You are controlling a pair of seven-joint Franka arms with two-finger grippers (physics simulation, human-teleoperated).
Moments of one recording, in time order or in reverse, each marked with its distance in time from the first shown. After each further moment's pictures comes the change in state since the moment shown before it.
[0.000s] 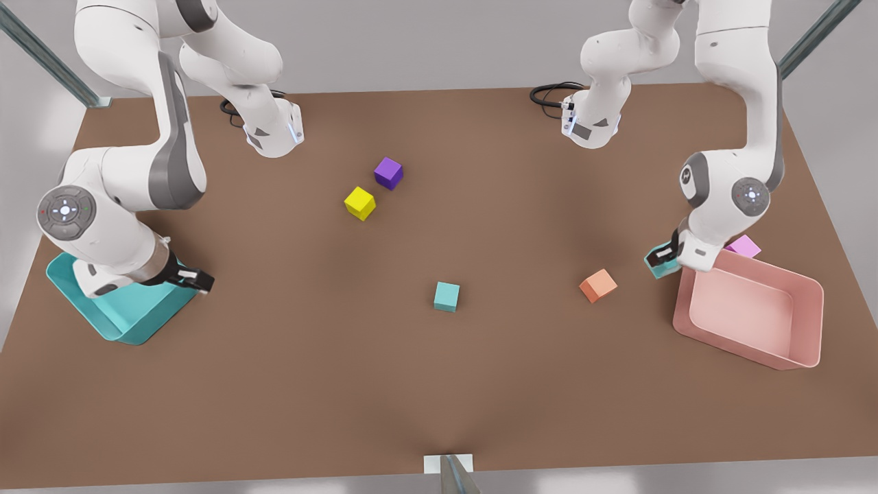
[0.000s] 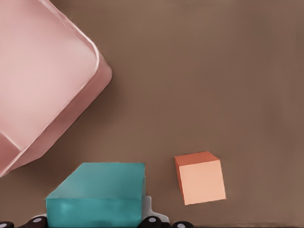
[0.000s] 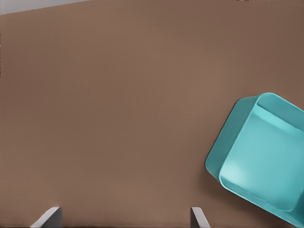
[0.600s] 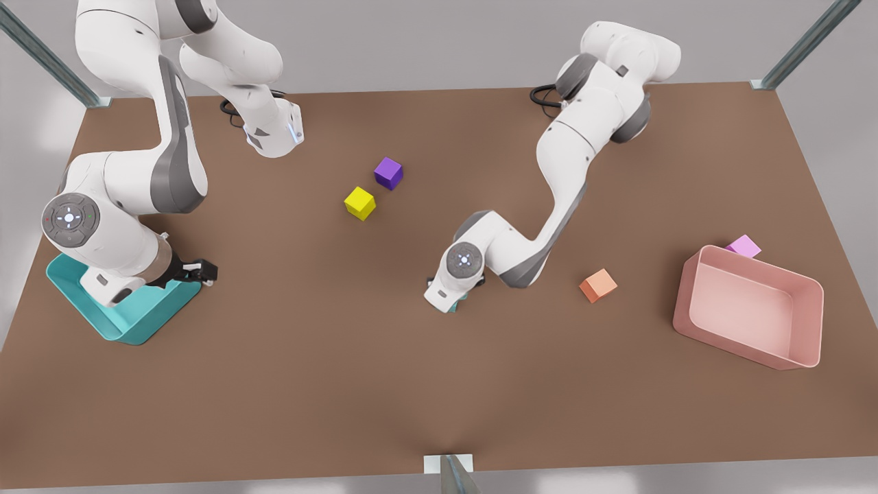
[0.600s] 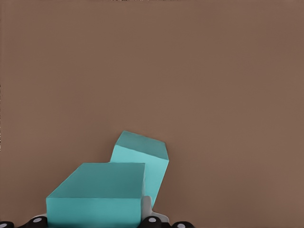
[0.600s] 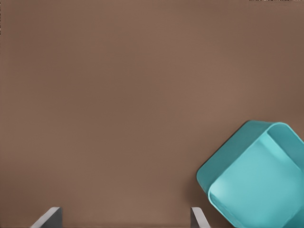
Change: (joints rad) left arm -0.611 0.859 -0.215 1.068 0.167 -0.355 -0.568; right arm -0.003 0.006 -0.001 -0.008 0.004 -0.016 -0.275
